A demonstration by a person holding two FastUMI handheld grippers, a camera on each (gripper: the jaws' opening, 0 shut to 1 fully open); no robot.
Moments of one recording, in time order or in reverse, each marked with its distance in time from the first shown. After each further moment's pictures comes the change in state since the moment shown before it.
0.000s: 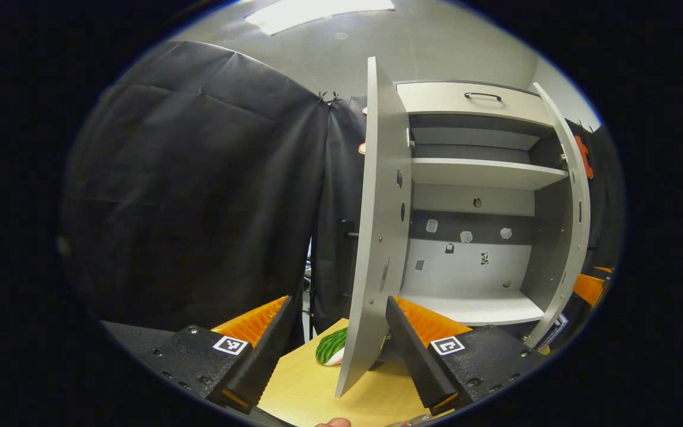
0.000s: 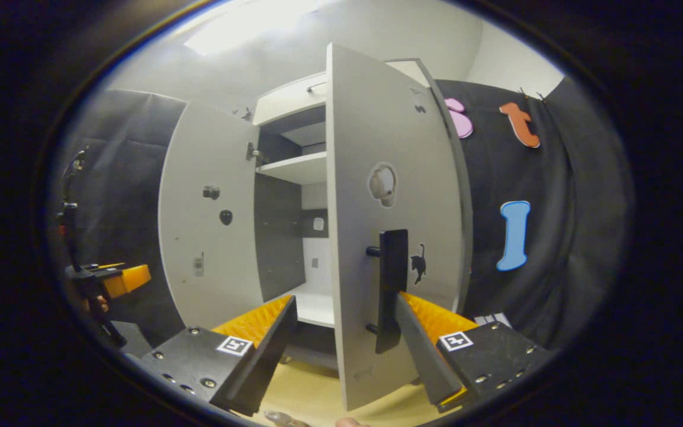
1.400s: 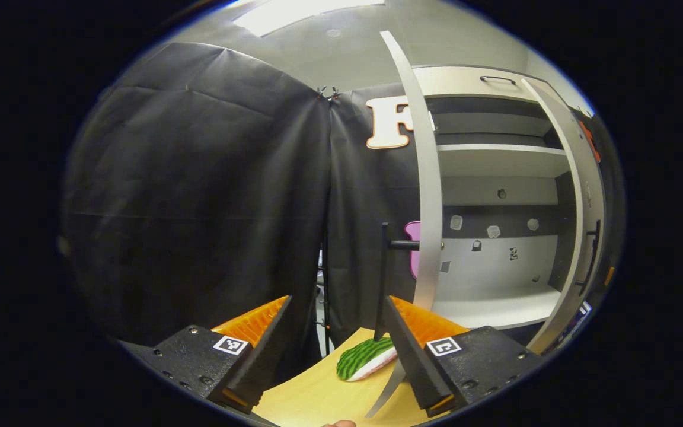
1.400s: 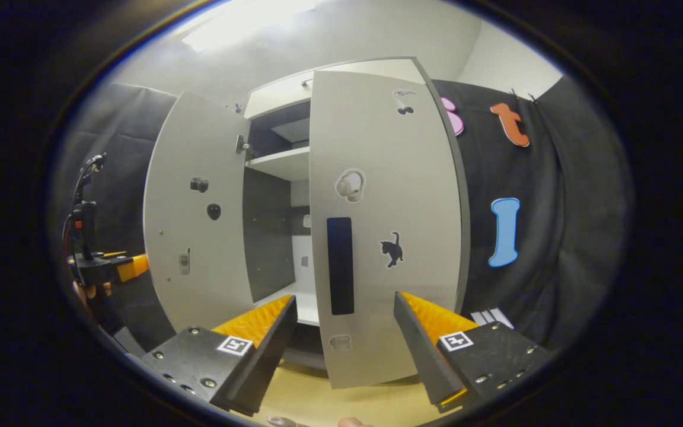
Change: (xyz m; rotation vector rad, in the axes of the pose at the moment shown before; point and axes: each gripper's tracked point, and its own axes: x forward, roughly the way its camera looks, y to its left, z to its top) left arm 0.084 0.035 0.000 0.079 -0.017 -0.006; right arm 0.016 -0.005 -0.014 -0.005 -0.005 -0.114
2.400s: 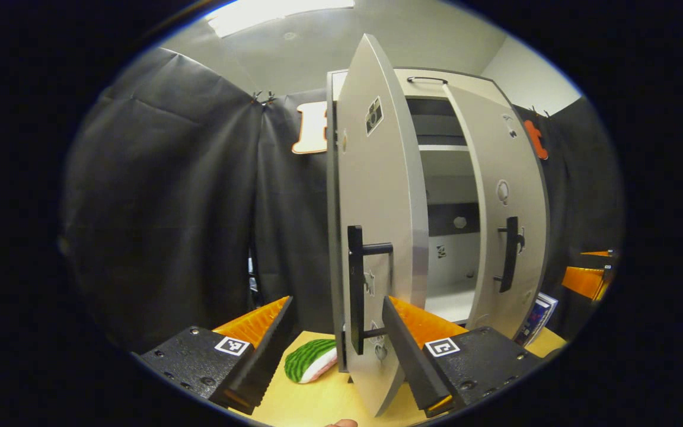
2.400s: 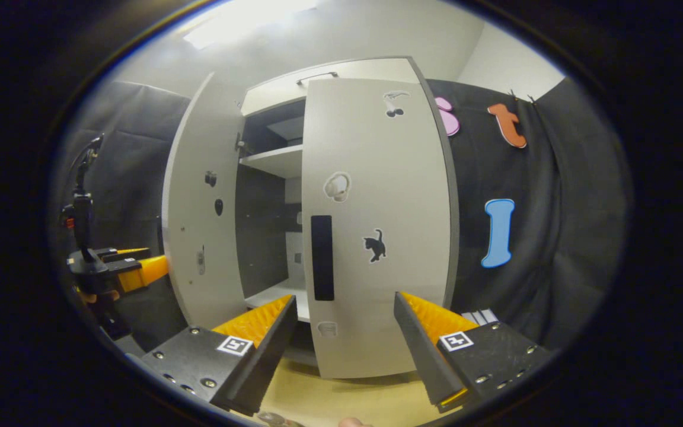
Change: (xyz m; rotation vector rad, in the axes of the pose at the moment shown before) left arm -0.021 -0.123 0.008 0.018 -0.024 -0.328; right arm -0.010 -0.027 -0.002 -0.026 0.010 -0.037
